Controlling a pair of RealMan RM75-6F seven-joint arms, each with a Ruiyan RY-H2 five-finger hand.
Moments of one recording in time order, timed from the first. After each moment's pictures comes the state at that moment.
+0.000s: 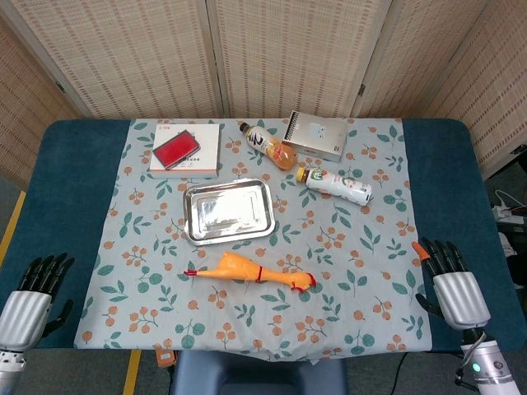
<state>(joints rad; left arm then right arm) -0.08 -1.20 0.02 -1.43 1.65 1.55 0.02 0.11 -1.20 0.00 -1.59 -1.58 1.42 -0.16</state>
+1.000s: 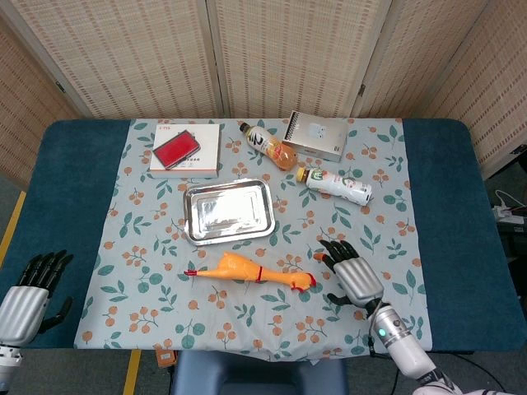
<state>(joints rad) -0.11 -1.14 0.02 -1.48 1.63 1.50 -0.07 0.42 -1.43 0.11 -1.81 -1.21 1.00 -0.46</state>
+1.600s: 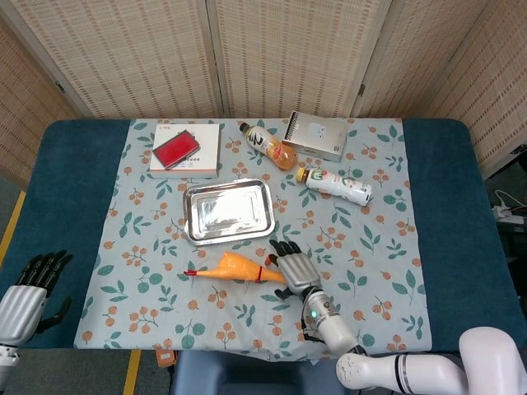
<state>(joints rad) -0.12 -1.11 0.03 -1.49 1.63 1.48 -0.12 0.71 -1.79 0.22 -1.63 -0.75 0.99 -0.71</state>
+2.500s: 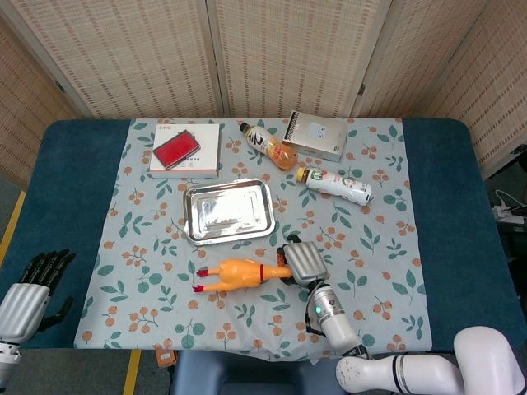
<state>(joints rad) -0.13 -1.11 0.03 -1.50 1.63 1.47 -0.09 0.70 -1.77 0.18 -1.62 -0.90 1.13 -0.60</state>
